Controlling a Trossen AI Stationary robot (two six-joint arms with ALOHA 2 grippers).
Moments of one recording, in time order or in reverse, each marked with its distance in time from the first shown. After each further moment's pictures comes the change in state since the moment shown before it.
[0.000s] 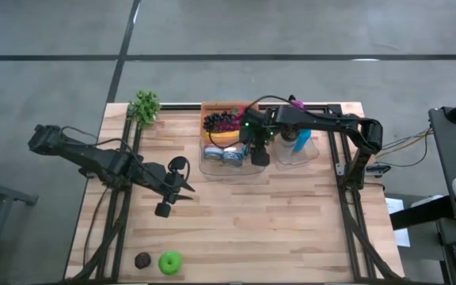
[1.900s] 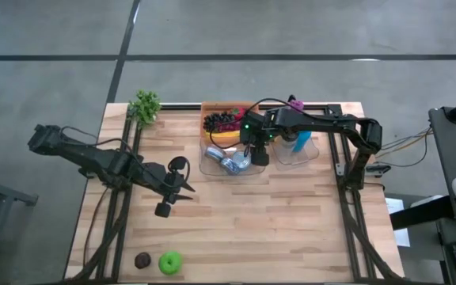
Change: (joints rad) left arm 0.000 0.000 0.000 0.000 0.000 0.000; right arm -0.005 0.005 -0.065 0.071 0.082 0.000
